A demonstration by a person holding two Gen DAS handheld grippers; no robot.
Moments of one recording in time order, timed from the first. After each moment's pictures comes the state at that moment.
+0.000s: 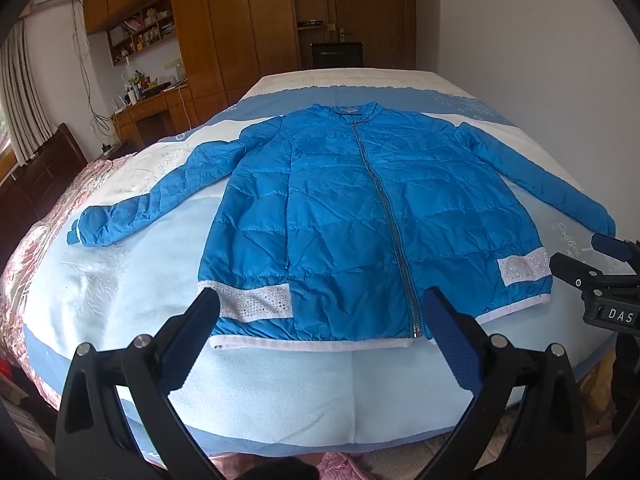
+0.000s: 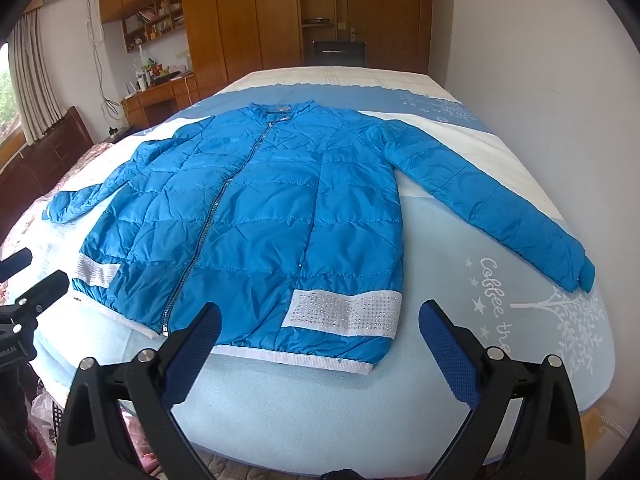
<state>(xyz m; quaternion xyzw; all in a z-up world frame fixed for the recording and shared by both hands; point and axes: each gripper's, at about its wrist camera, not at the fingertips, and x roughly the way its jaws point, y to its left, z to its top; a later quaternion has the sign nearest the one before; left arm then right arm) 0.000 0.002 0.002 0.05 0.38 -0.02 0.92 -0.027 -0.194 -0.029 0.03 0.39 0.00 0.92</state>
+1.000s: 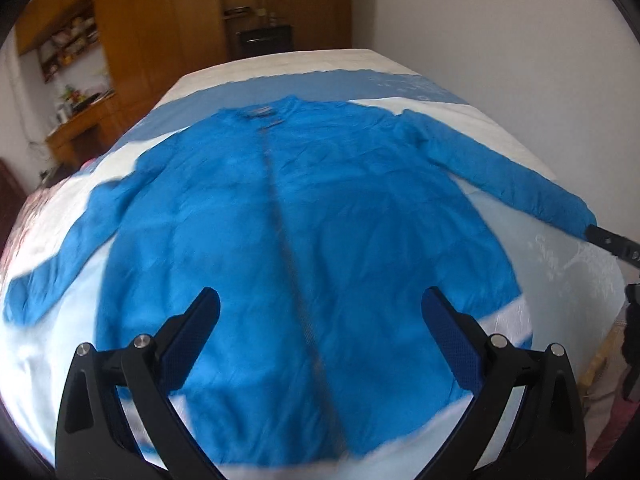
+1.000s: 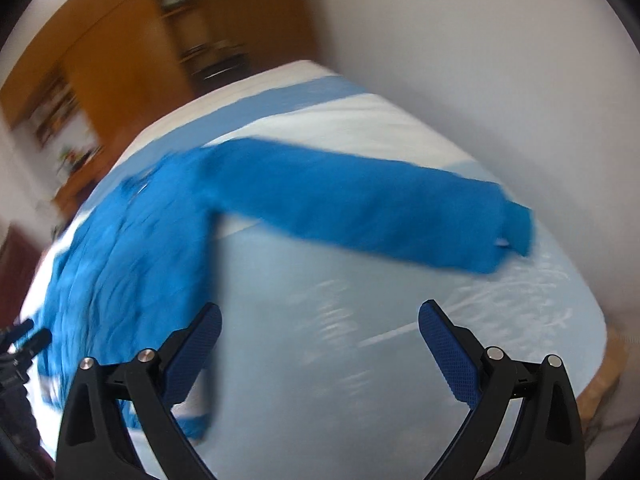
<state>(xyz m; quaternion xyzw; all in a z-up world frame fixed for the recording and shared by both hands) 0.127 -0.083 -0.014 0.08 0.41 -0.14 0.90 -0.002 -0.404 -0.043 0.21 0.38 -0.14 0.89</state>
